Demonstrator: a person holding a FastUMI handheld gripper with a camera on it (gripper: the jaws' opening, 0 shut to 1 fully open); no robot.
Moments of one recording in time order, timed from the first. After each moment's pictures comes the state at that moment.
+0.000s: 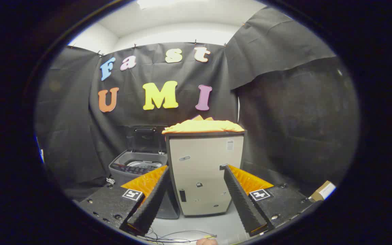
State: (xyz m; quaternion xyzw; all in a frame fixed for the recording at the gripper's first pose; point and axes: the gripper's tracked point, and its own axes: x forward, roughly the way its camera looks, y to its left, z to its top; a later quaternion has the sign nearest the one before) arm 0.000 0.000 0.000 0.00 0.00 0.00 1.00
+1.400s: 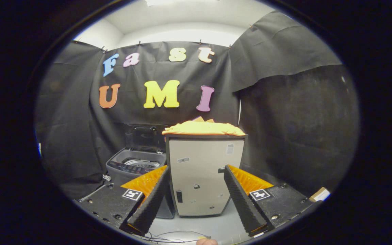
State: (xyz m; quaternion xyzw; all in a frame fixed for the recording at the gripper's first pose) arm 0.008 0.005 0.013 -0.02 0.00 0.00 1.00
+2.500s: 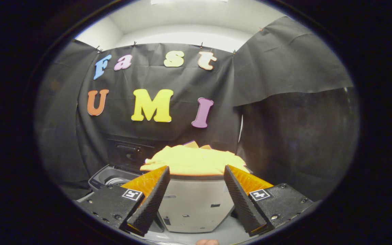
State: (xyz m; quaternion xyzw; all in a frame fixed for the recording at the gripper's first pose) arm 0.181 -0.008 0.149 -0.05 -0.03 -0.01 1.00
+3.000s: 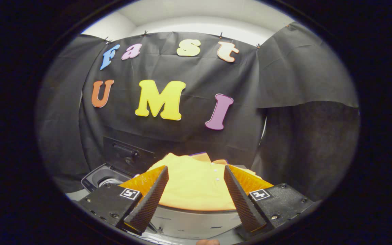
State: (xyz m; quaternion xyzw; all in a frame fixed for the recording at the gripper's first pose) arm 0.327 0.007 0.198 -0.09 0.00 0.04 0.99
